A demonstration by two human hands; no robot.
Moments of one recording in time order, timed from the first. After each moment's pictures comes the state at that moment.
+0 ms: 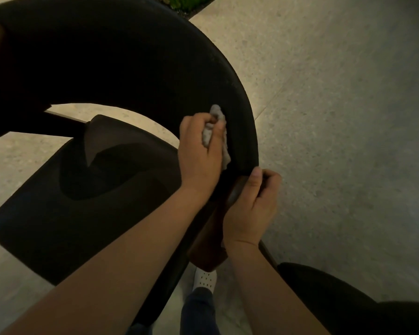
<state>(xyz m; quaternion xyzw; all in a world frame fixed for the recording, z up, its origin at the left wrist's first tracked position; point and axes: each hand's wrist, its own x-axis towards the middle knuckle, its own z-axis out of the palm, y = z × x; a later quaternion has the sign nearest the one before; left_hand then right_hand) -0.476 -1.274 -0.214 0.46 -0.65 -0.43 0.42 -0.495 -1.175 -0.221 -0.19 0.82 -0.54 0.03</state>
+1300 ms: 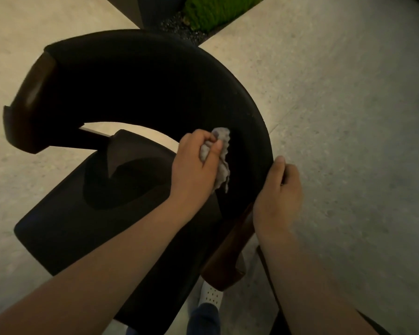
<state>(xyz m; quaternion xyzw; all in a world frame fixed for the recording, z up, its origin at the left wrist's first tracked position) -0.433 -1.307 -0.194 0.48 -0.70 -0.42 0.32 -0.531 -1.217 -0.186 -0.19 0.86 -0.47 0.10</state>
